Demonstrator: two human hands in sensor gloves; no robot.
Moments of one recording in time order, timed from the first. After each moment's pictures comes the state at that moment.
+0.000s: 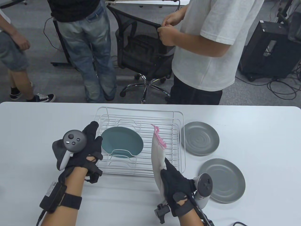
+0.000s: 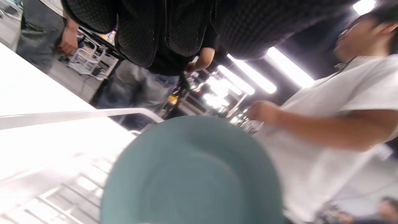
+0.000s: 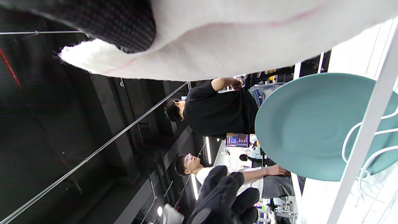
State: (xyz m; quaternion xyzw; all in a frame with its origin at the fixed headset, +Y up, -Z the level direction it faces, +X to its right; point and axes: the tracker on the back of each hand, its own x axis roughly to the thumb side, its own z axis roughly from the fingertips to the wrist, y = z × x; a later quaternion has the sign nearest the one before) left_hand -0.277 -0.618 -0.355 0.08 -0.02 0.31 0.95; right_hand 0.082 -0.698 -0.275 0.15 -0.06 0.63 0.76
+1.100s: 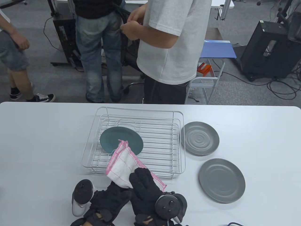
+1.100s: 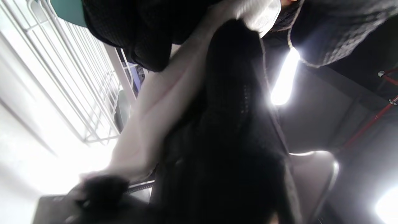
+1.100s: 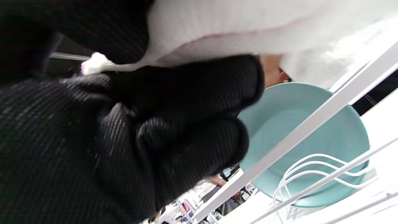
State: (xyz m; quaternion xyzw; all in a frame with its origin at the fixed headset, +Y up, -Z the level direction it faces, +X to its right) left_hand -0.205 -0.705 -0.251 -0.08 -0.25 0.60 0.76; right_hand -0.002 -0.693 -0.231 0.25 -0.18 0.84 0.45
